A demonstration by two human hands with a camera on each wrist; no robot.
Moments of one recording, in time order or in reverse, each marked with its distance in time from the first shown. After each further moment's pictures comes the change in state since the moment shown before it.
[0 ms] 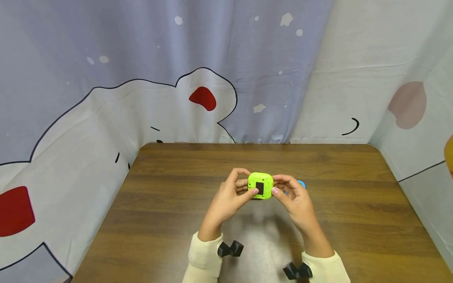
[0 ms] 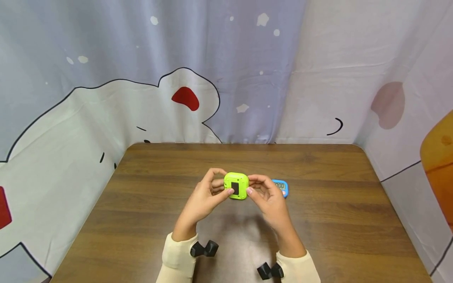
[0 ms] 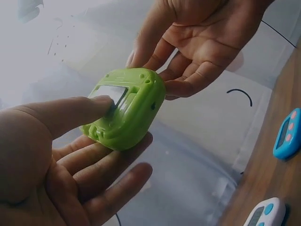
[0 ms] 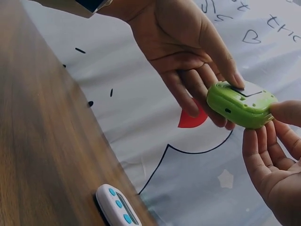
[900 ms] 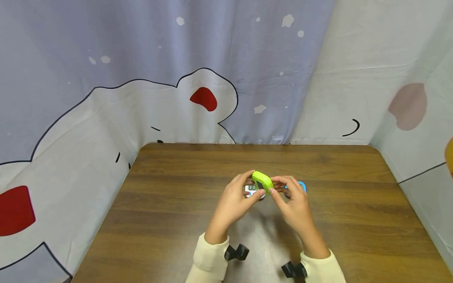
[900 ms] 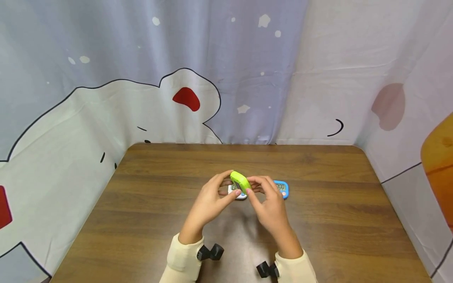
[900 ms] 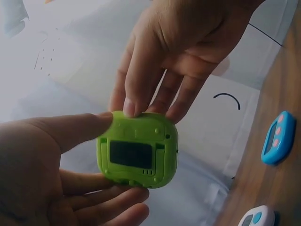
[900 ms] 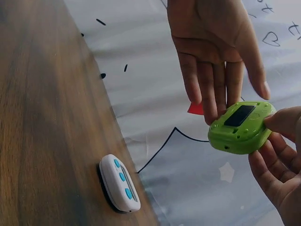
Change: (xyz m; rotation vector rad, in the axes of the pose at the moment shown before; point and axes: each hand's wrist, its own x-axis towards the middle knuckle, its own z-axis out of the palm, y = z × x) left_hand 0.002 -0.003 0.013 0.399 0.088 0.010; right_hand 0.003 -0.022 0.018 -0.539 0.062 -0.193
